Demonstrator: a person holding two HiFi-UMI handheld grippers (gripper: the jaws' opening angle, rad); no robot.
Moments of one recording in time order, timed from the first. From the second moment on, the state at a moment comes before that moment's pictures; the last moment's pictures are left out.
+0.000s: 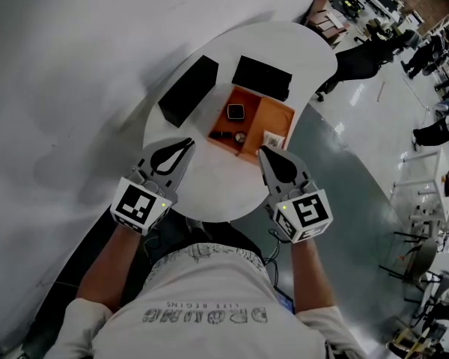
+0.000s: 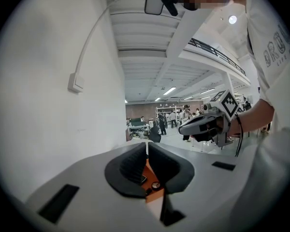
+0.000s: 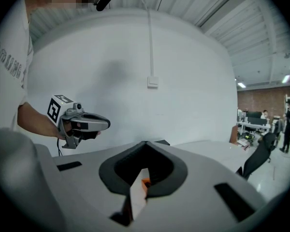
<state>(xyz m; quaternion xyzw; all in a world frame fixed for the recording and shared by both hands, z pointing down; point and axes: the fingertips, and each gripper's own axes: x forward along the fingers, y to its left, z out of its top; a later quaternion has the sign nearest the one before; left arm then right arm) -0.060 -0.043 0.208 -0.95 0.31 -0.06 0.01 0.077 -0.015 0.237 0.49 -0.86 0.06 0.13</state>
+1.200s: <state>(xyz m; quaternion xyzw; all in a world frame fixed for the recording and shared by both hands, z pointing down) -0.058 -0.046 0.212 -0.95 0.32 -0.05 0.00 0.079 -0.020 0.246 0.48 -0.86 0.08 0.12</state>
